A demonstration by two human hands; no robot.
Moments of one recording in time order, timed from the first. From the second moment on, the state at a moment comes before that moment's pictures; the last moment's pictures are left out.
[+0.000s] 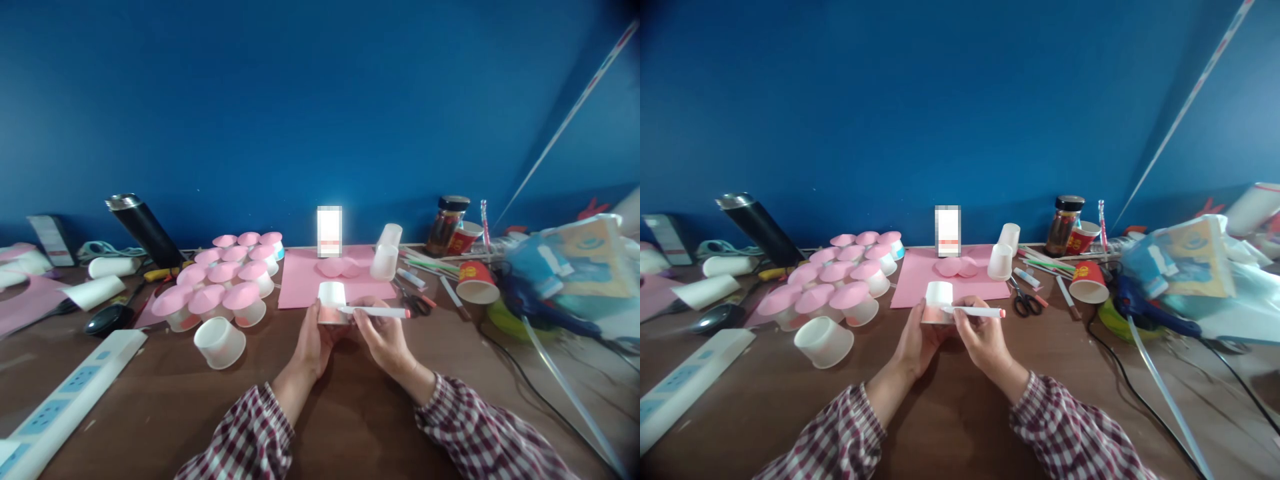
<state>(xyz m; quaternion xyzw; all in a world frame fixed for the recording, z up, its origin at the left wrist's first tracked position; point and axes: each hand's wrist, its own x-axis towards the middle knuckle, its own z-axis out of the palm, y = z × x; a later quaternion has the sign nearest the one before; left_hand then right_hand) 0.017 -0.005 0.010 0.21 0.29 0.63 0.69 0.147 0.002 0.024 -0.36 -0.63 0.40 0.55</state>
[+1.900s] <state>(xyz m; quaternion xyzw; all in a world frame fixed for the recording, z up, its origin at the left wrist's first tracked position) 0.019 -0.005 0.009 0.22 0.31 0.64 0.67 0.147 0.001 0.026 -0.36 -0.65 0.41 0.53</state>
